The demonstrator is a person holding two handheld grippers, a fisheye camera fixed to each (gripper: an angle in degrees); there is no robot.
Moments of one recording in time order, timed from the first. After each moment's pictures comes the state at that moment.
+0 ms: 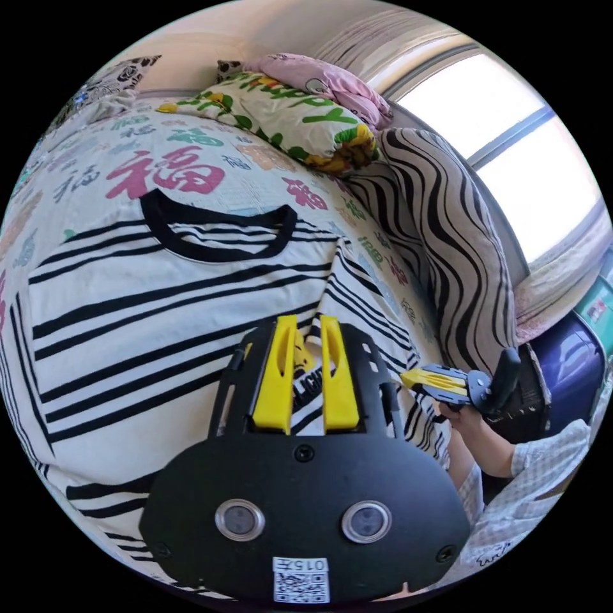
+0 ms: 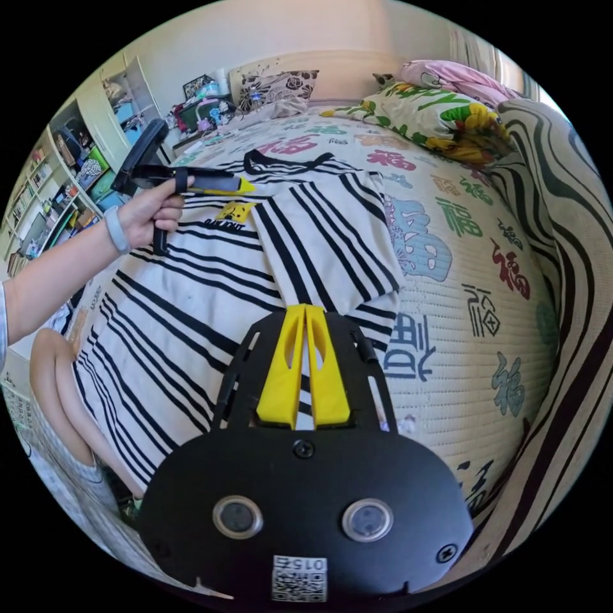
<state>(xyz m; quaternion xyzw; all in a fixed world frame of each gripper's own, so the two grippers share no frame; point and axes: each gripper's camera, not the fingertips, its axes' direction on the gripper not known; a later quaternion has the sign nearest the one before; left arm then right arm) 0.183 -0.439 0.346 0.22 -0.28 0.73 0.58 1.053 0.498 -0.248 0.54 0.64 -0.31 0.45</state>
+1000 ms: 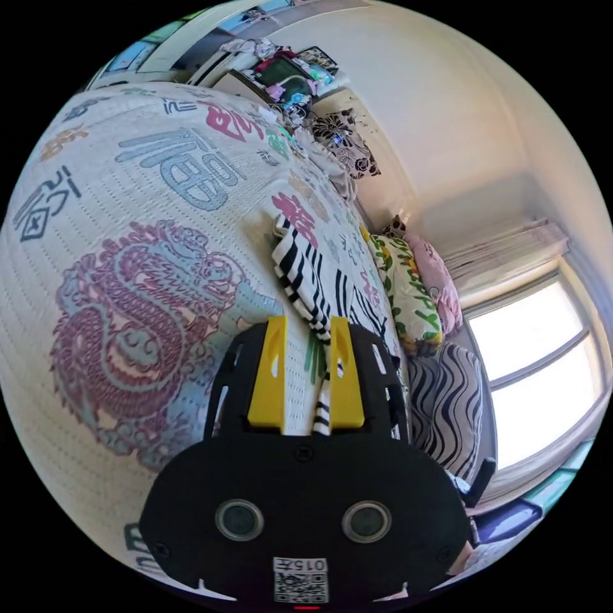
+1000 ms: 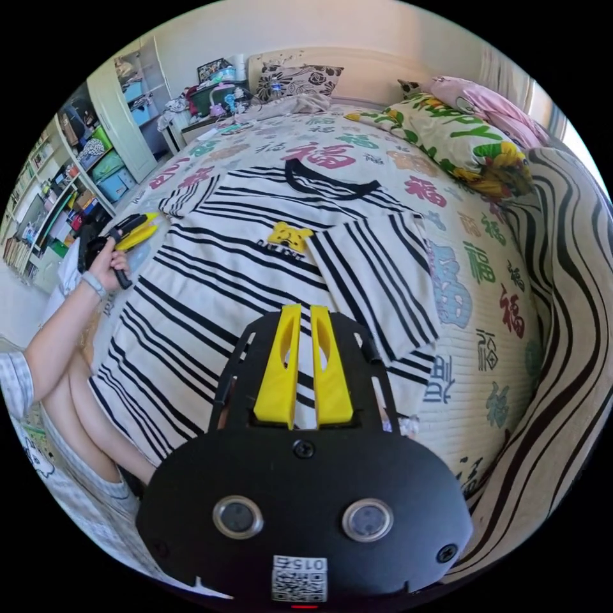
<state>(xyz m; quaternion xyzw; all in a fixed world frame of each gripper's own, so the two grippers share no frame) 0.019 -0.320 -0.148 0.47 0.02 0.52 0.71 0.928 0.434 -0.110 0.52 0.67 -0.29 0.44</state>
